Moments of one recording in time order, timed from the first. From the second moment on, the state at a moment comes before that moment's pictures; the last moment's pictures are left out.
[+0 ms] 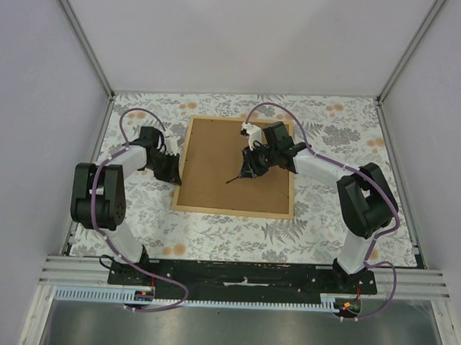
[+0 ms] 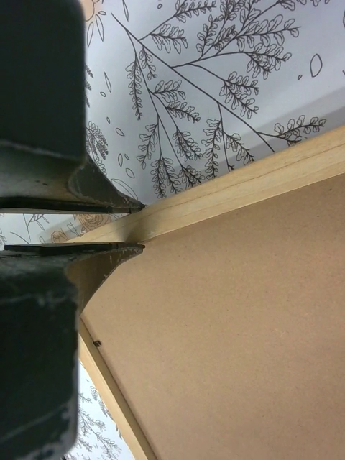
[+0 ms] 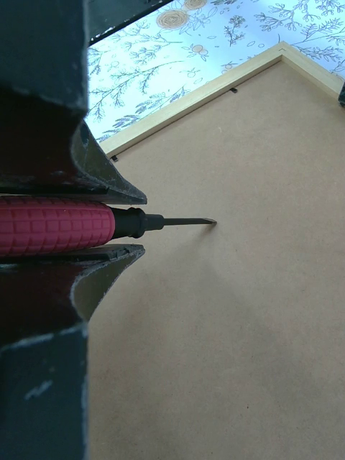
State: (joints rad) left arm -0.05 1.72 1.01 -0.54 0.42 0.17; right arm 0.55 1.82 1.21 -0.23 -0.51 0.01
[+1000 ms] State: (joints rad) left arm -0.06 1.72 1.05 -0.57 0.73 0.21; right arm 0.53 1.78 1.30 -0.33 -0.52 -0.02
